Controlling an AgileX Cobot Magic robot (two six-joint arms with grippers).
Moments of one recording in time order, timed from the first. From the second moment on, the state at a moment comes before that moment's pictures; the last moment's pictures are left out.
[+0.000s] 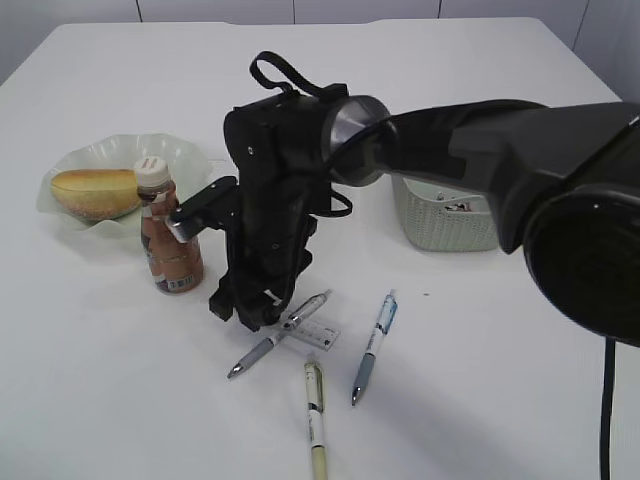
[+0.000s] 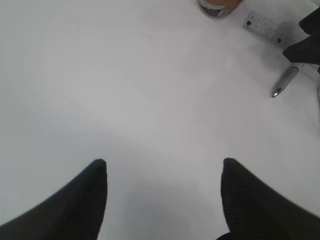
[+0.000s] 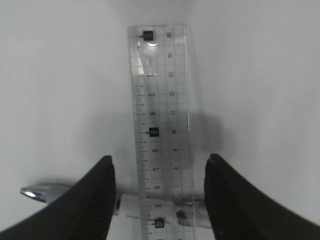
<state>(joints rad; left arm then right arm) 0.01 0.98 -0.77 -0.21 0.97 0.00 0.66 2.42 -2.02 0.06 1.10 -0.30</state>
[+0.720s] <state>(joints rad) 0.01 0.98 -0.77 -0.21 0.96 0.00 0.66 2.44 -2.02 0.04 1.11 -0.29</state>
